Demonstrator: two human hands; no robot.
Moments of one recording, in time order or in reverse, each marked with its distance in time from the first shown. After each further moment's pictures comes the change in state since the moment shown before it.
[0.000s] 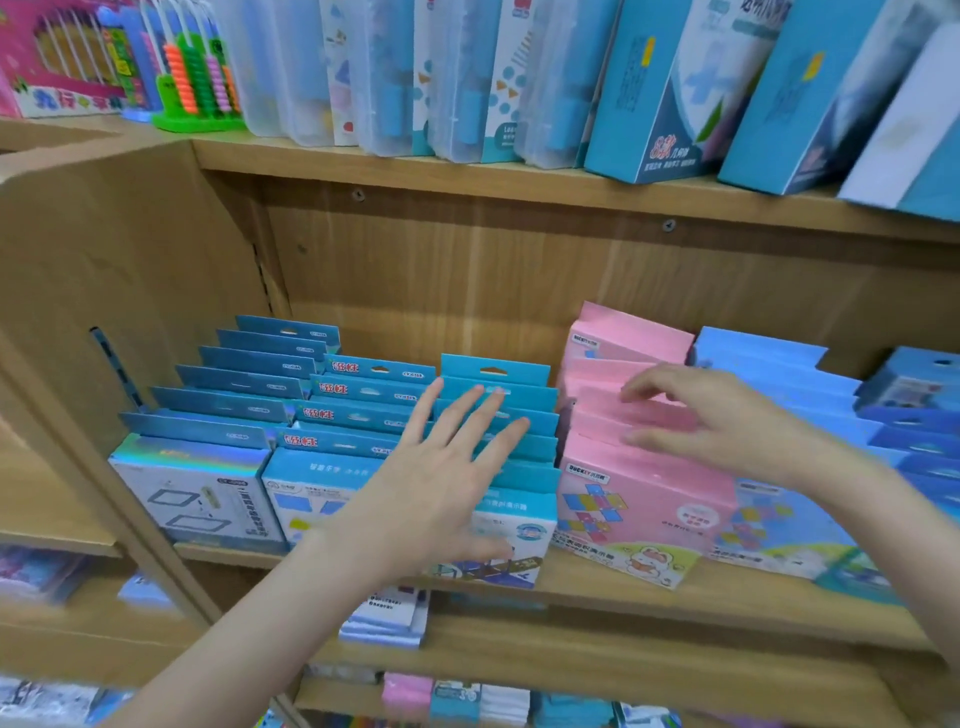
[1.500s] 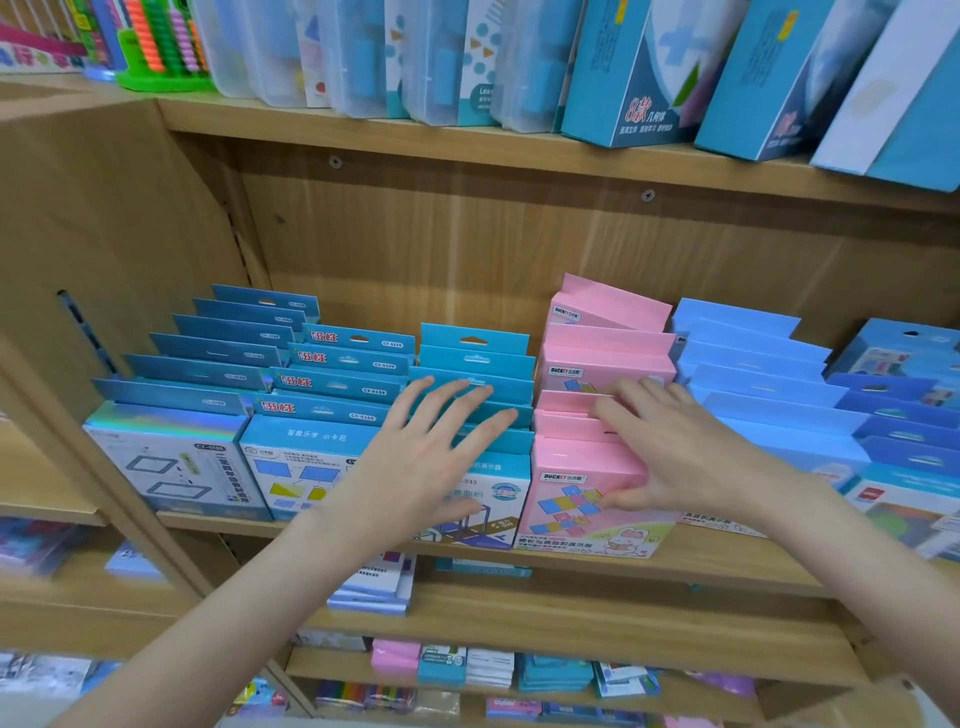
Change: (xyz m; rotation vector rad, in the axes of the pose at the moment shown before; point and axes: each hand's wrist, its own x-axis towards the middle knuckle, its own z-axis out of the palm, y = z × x) left_hand -0.004 0.012 0.023 0.039 0.212 0.031; right_hand -0.029 0.001 0.042 -0.470 -0.035 -0.129
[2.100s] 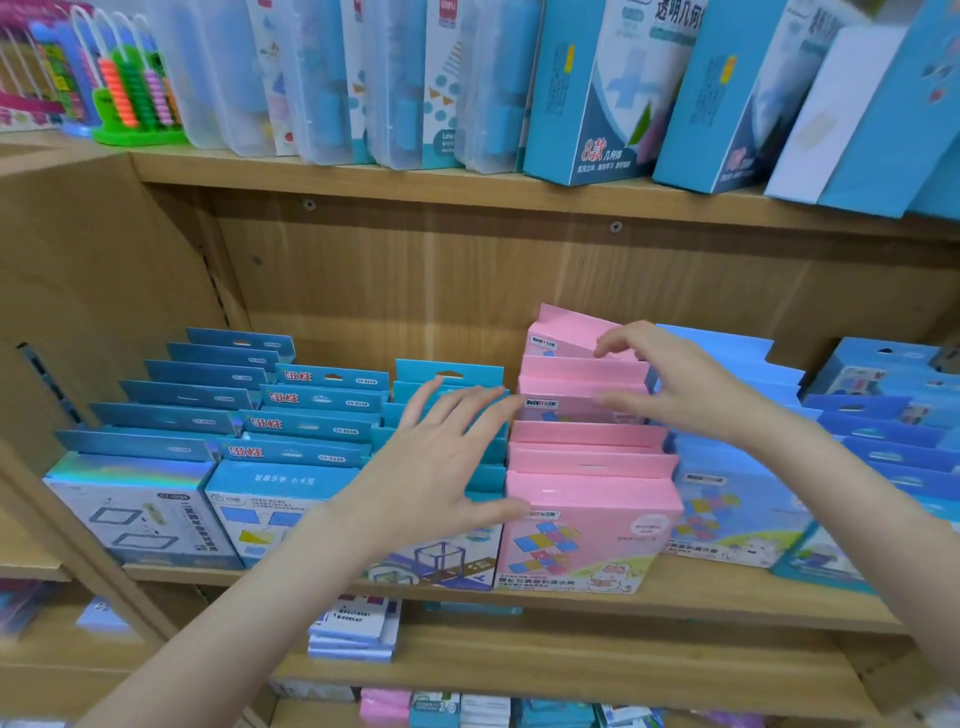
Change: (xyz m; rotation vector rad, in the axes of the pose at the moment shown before) left_hand 0.042 0.007 -0.021 -0.317 0.002 -0.009; right_hand 0.030 0.063 -0.024 0.542 0.187 0.140
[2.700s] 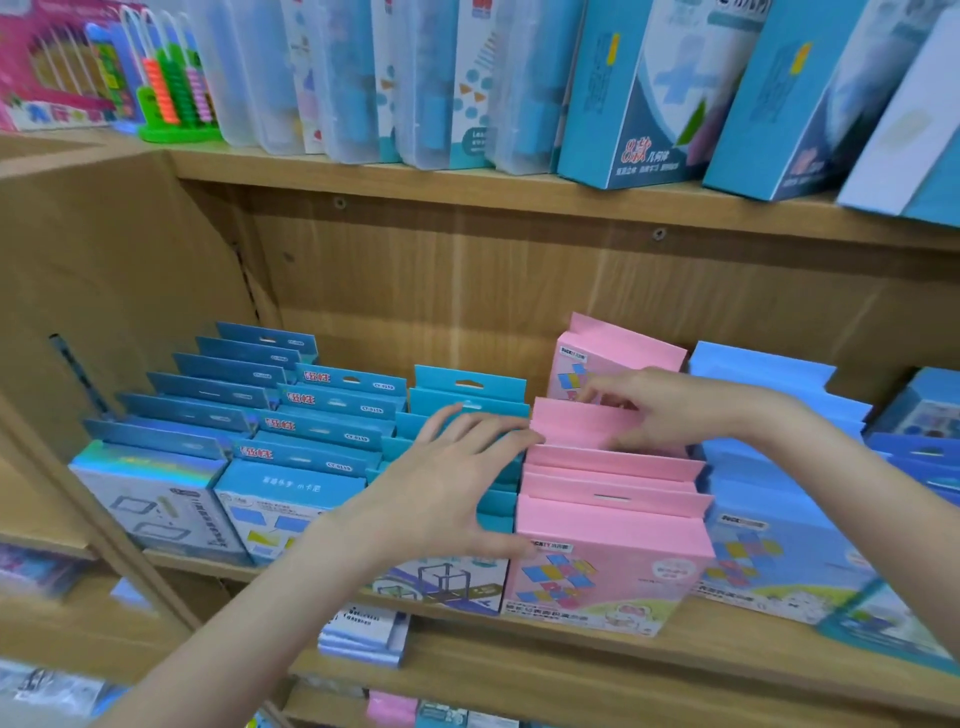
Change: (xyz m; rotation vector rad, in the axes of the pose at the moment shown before) left_hand 0.008 -0.002 0.004 -0.095 -0.150 -0.061; right_hand 0.046 0.004 0.011 -0.126 -0.515 -0.070
